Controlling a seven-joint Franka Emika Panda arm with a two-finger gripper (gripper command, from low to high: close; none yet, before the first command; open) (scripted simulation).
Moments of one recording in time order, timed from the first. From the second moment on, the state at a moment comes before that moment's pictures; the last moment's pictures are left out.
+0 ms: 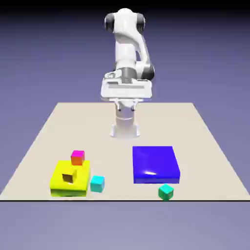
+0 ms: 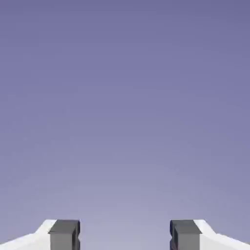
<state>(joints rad) 0.03 -0.53 -0.01 -2.79 -0.04 3.00 0.72</state>
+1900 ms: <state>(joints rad) 0.33 0.22 -0.61 -2.38 -0.69 2.10 0.10</state>
